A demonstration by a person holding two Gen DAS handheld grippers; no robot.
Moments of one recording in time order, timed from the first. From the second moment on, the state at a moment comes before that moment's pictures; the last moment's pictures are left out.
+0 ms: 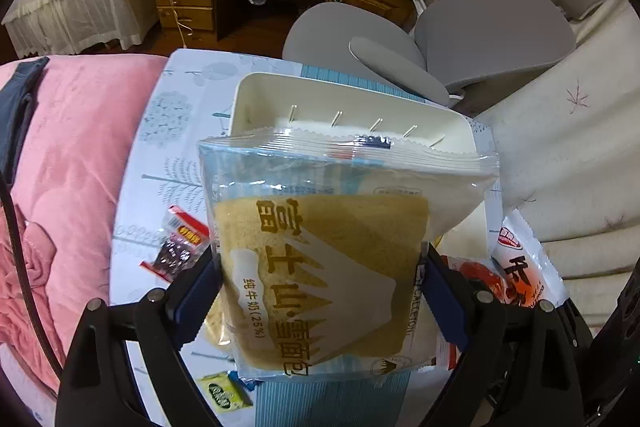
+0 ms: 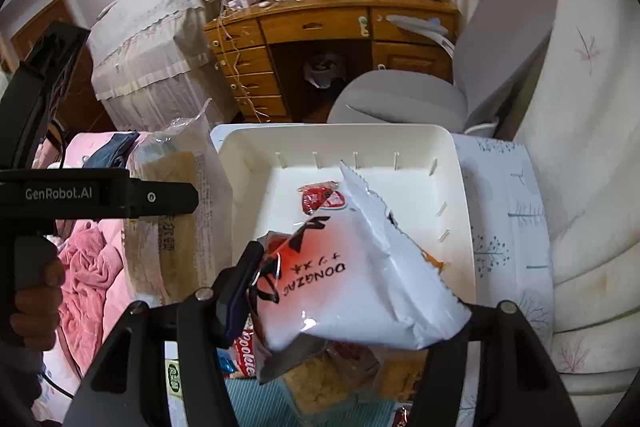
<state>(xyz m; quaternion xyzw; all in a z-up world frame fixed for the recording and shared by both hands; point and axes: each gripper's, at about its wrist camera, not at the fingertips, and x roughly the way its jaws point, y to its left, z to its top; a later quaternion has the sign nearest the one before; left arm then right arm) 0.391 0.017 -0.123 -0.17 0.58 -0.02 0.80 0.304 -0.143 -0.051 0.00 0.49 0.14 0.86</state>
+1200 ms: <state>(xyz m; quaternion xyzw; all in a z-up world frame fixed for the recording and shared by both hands) 0.317 0.037 -0.131 -0.18 0.58 -0.10 0.79 0.259 -0.125 -0.045 0.07 0.52 0.07 0.85</state>
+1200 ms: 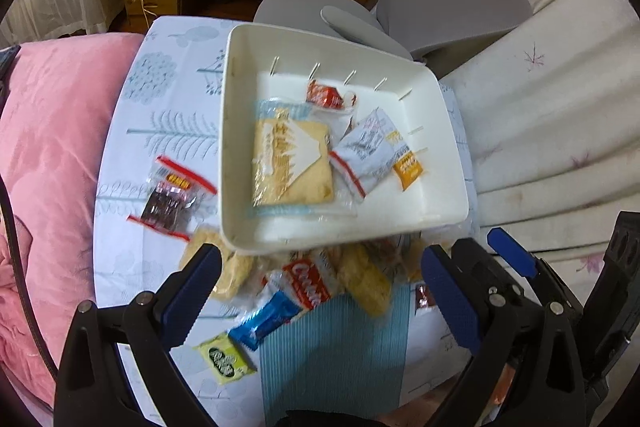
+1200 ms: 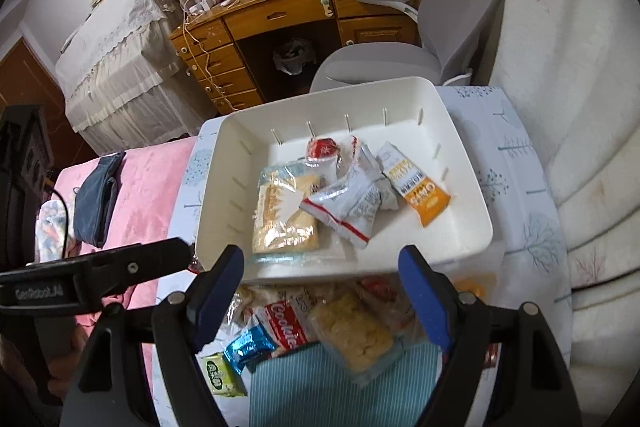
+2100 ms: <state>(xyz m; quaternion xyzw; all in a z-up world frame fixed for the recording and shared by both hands) 0.158 0.042 -0.106 -0.18 0.56 0.01 0.81 0.143 -0.133 -0.036 0.09 0.50 0.15 0.85</state>
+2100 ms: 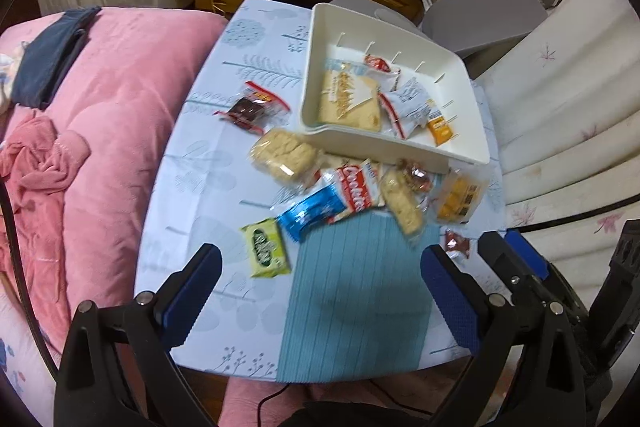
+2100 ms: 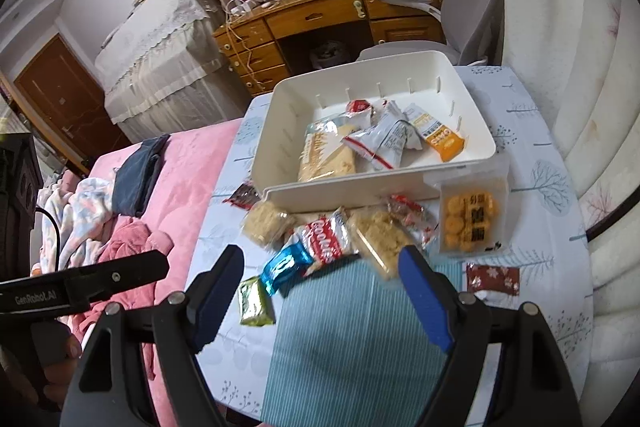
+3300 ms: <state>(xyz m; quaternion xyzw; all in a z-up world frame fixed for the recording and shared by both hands) 0.189 0.118 -0.169 -0.07 0.63 -0.01 0.77 0.104 -0.064 -0.111 0.09 0.57 0.18 0.80</state>
